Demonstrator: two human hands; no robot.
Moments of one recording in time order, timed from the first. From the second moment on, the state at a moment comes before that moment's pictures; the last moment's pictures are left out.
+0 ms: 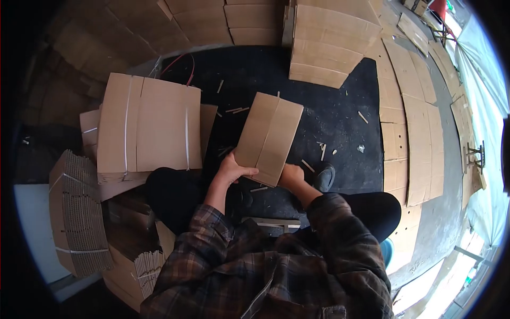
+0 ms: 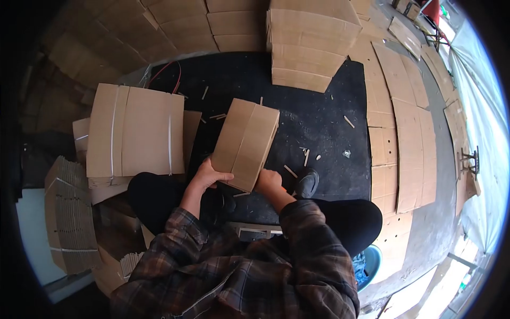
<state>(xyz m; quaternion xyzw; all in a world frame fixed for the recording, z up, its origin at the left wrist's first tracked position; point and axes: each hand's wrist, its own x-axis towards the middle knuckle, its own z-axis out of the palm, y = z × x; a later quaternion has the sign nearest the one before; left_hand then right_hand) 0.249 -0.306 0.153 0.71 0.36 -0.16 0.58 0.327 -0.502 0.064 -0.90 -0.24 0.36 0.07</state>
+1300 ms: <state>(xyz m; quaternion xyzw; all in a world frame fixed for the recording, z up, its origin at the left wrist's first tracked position) 0.296 -0.308 0.093 0.84 0.39 0.08 0.36 0.440 -0.631 0.272 -0.96 -0.25 0.13 0.07</state>
